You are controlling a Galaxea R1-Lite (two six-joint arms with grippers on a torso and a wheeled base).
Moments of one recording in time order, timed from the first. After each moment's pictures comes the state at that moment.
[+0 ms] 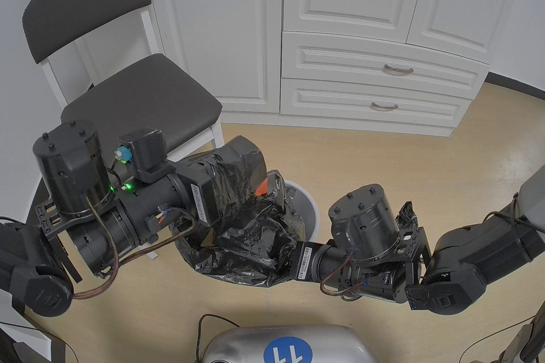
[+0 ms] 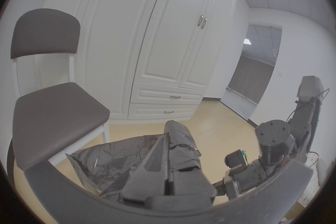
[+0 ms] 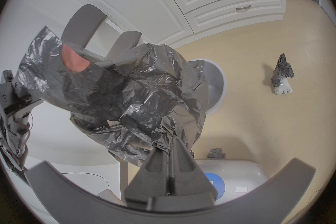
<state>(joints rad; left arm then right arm) -0.66 1.57 -0.60 -0.93 0.02 -0.11 0.88 1.91 -0.87 -0.45 -0.19 0.81</state>
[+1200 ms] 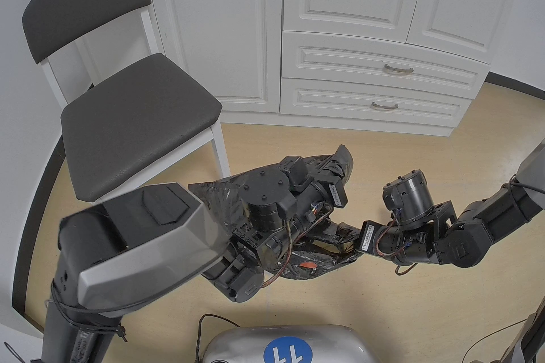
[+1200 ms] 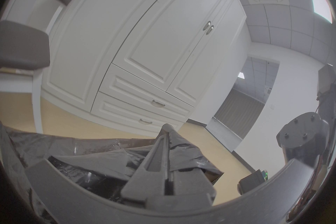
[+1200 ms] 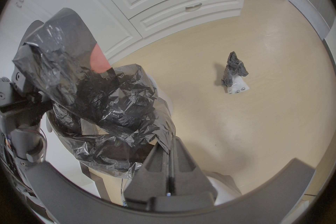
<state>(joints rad) -0.78 2.42 -1.21 -1.41 0.06 -0.34 0.57 1.93 -0.81 -0.34 -0.19 0.77</state>
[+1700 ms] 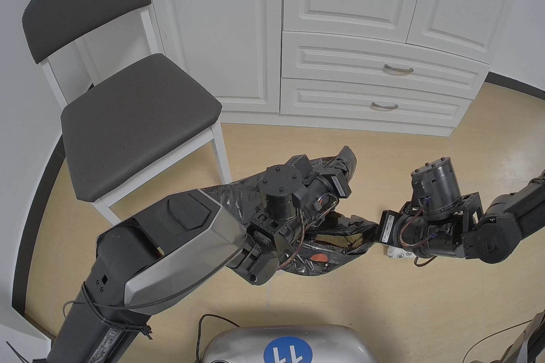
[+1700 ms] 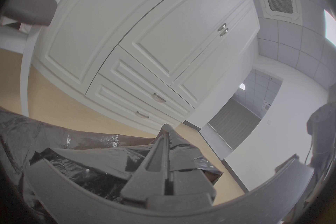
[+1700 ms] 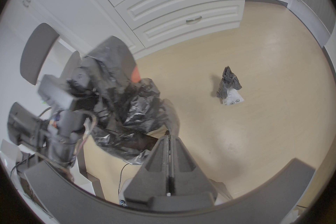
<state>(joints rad) -0.74 2.59 -1.51 -1.28 0.01 -0.52 0.53 1.80 -0.75 -0.34 -0.20 0.69</state>
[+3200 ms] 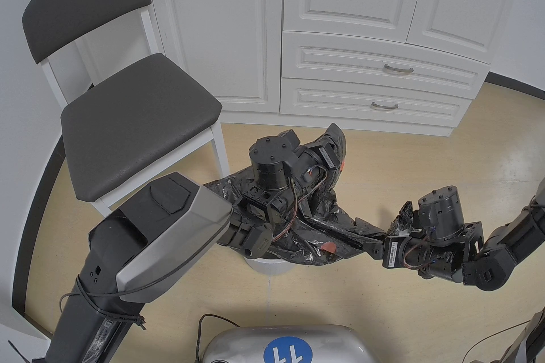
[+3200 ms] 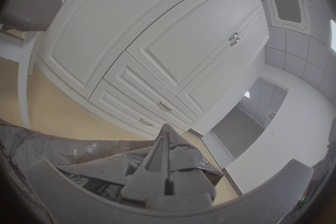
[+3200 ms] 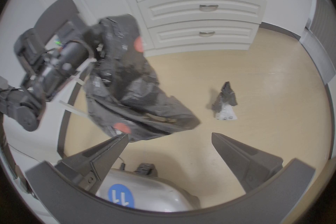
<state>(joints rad) -0.68 2.58 -1.66 -1.13 0.00 -0.59 0.53 1.83 -0.54 -0.62 -0.27 0.43</state>
